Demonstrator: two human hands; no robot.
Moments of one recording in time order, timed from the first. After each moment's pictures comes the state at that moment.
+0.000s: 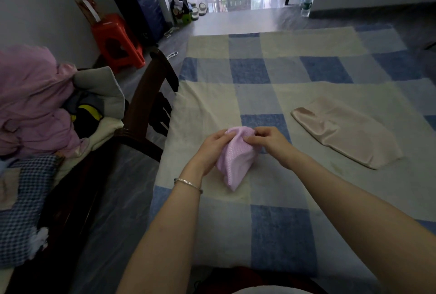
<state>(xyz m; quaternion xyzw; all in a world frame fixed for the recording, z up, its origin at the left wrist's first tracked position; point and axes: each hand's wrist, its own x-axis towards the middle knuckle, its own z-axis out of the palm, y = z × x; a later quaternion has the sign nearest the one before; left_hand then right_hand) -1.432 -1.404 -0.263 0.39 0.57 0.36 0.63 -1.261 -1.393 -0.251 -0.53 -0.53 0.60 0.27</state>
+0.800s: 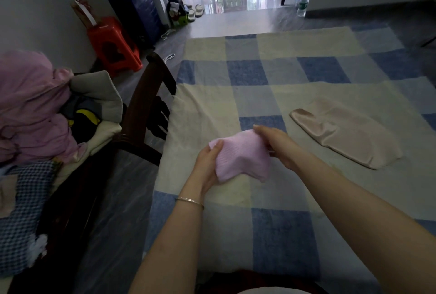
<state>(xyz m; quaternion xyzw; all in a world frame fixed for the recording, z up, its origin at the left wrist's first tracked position) -1.429 -1.422 -0.275 0.22 0.57 0.47 0.64 -1.257 -1.377 -0.260 -0.63 -0.37 0.63 0.27</state>
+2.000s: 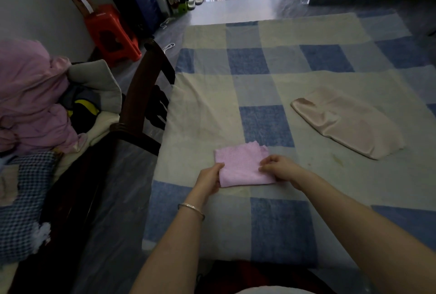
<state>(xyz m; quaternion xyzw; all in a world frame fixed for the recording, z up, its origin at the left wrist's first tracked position) -1.435 -1.458 -0.331 0.20 0.73 0.25 0.60 -1.235 -1.429 -0.320 -0.67 -0.43 0.60 0.08</state>
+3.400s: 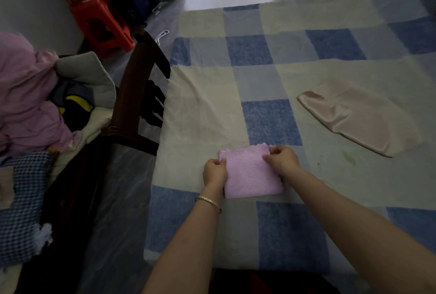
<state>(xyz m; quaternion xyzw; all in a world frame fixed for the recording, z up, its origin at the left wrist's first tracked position) -1.426 -1.421 -0.371 0.26 0.81 0.25 0.46 -1.259 -1.399 -0.354 -0.76 -0.36 0.50 0.18</state>
